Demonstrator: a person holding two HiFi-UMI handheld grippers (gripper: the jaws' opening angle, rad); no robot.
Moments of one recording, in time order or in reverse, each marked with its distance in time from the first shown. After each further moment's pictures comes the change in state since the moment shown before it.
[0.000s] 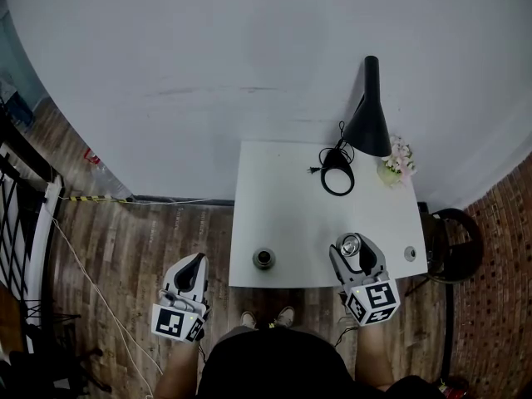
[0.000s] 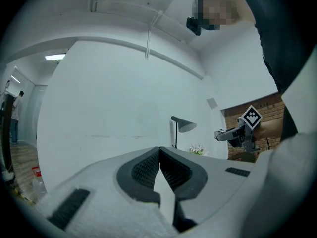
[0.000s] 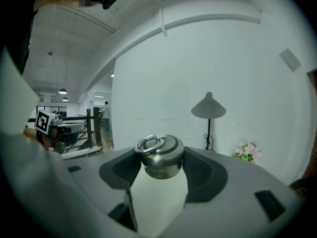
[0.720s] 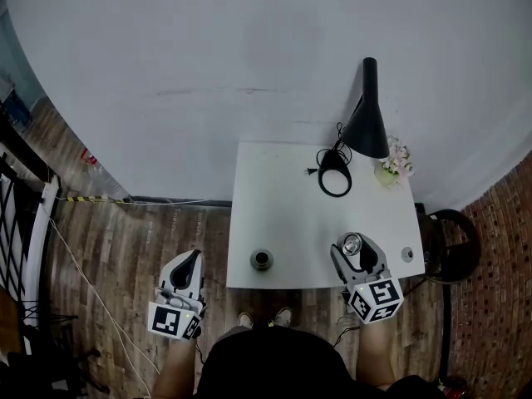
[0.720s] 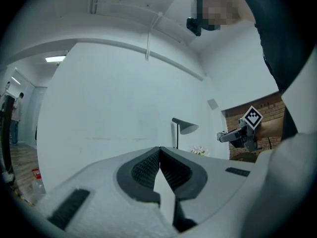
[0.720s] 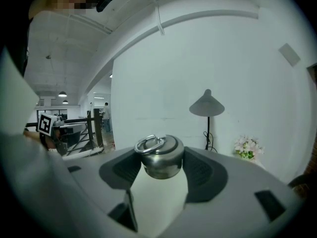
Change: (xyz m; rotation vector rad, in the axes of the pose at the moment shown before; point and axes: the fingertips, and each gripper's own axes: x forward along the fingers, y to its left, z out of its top) left arm 0.004 0.009 0.008 0.009 -0.018 0.006; right arm -0.001 -0.007 0.000 0.028 0.017 0.005
